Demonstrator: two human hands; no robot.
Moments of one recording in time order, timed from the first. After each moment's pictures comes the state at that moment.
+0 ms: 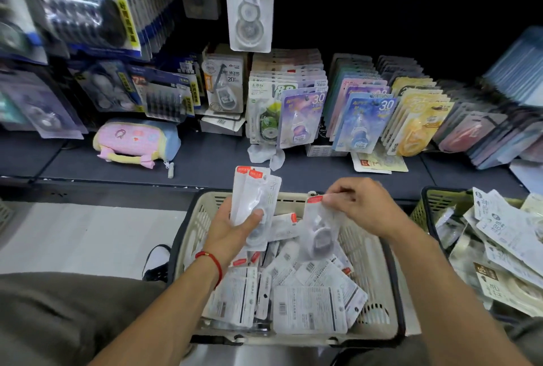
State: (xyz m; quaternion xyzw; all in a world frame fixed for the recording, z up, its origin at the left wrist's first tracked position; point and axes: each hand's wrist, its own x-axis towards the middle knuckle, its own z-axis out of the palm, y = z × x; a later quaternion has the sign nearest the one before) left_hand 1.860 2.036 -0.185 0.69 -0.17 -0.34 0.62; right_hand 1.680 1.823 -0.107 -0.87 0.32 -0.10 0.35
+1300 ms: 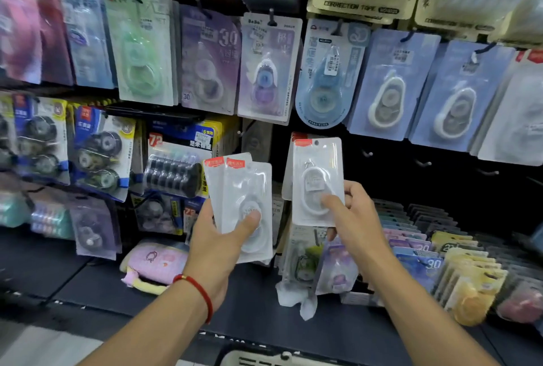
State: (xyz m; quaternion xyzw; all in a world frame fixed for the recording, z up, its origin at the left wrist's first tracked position) left_hand 2.005 2.014 0.016 0.53 -0.21 -0.17 0.80; right_hand 1.883 1.837 0.059 -0.73 0.25 -0.36 0.53
